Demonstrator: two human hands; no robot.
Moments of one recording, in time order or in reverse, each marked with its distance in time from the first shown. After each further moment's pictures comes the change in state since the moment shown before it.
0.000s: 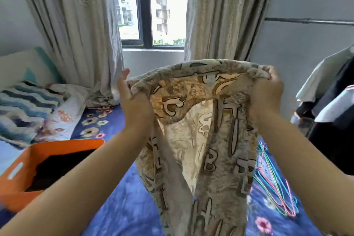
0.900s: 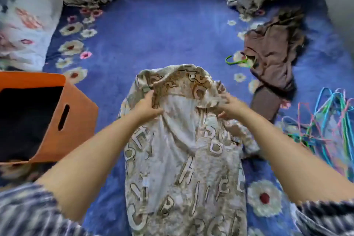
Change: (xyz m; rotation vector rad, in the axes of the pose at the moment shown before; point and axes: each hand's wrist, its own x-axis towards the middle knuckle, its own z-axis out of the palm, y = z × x) left_hand 0.145 -0.428 -0.115 1.358 -0.660 -0.800; right_hand 0.096 0.499 0.100 -0.824 -1.004 0.713
